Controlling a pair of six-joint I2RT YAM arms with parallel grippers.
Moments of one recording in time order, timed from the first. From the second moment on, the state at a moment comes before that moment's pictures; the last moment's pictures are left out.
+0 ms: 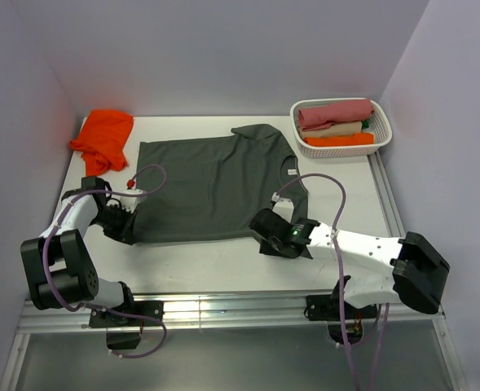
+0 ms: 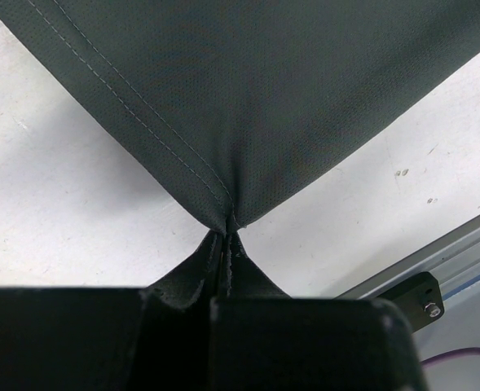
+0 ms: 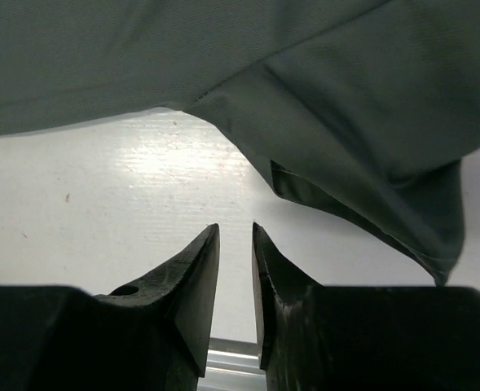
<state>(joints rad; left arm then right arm) 0.24 1.41 0.83 -0.90 0.38 0.70 0.98 1.26 0.73 -0.59 0.34 1.03</state>
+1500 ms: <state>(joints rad) 0.24 1.42 0.83 -0.90 0.38 0.70 0.90 1.38 0.67 -0.43 0.36 1.06</state>
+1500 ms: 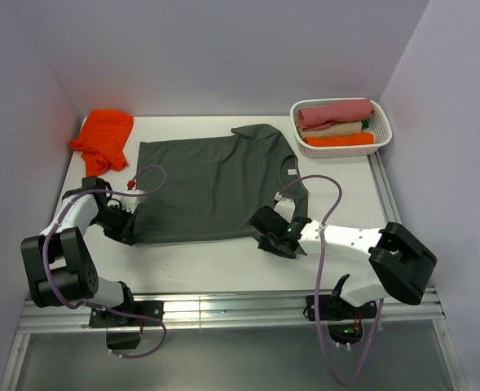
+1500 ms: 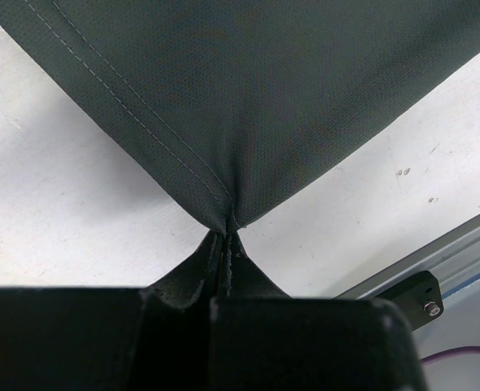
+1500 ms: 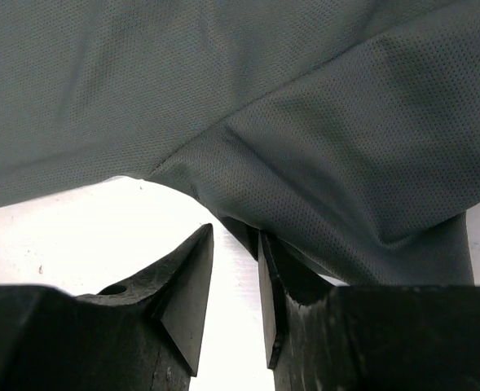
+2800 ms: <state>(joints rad) 0.21 1.43 0.83 -0.90 0.37 0.69 1.10 1.35 0.72 -0.56 0.39 1.03</state>
